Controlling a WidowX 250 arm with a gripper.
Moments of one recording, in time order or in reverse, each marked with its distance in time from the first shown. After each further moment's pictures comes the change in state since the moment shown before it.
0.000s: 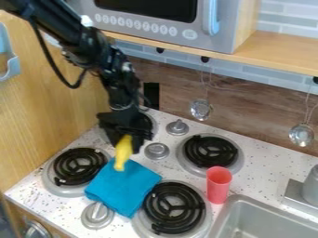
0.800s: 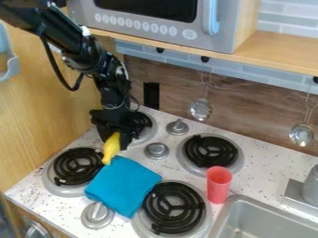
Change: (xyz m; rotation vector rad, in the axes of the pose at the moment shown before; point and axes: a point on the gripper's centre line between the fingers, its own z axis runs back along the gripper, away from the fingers) arm 0.022 0.031 -0.027 0.060 0.008 -0.085
